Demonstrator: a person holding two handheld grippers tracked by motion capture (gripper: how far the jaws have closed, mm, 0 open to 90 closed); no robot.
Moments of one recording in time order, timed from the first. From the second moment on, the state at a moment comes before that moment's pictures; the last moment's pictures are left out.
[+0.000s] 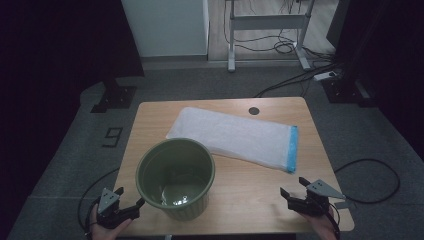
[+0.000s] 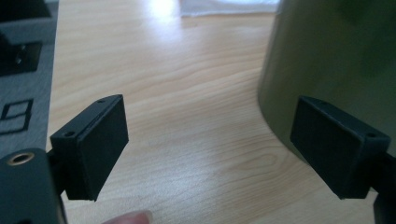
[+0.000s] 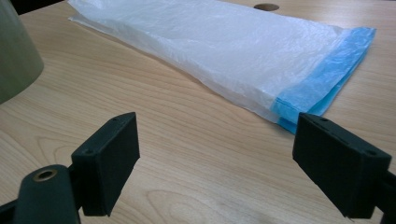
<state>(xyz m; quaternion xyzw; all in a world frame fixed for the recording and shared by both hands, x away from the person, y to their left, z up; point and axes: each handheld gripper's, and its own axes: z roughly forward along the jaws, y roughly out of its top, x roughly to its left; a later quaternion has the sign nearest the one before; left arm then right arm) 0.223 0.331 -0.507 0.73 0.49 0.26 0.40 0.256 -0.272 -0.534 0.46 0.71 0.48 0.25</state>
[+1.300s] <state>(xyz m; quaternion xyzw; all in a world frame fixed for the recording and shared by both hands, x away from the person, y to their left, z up) 0.238 0.254 -0.473 0.82 0.27 0.19 0.46 0.262 -0.279 -0.538 0.45 0.71 0.47 0.25</state>
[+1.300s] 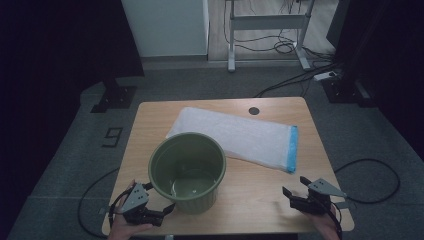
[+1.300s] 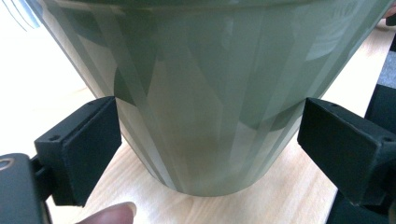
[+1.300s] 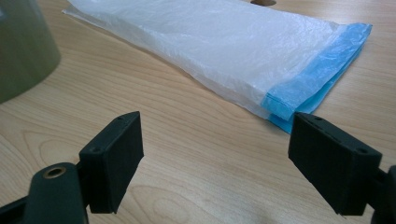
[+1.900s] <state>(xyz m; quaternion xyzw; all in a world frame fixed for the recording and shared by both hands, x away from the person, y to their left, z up) 0.275 0.207 -0.471 0.83 0.26 0.16 0.47 0.260 -0.276 -0.537 0.44 0.72 0.48 0.25</state>
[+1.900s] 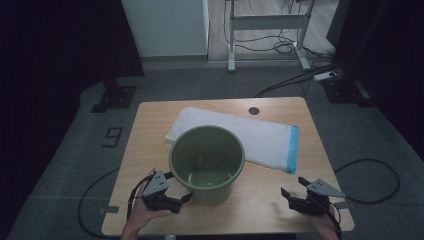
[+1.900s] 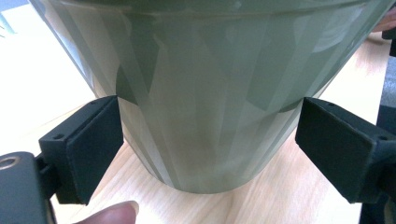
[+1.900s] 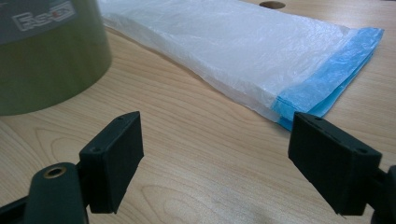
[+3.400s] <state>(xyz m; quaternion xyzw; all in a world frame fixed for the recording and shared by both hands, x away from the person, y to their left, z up) 0.258 0.255 -0.511 0.81 0.37 0.19 0.41 0.382 -0.196 -0.542 0.43 0.79 0.37 0.21</state>
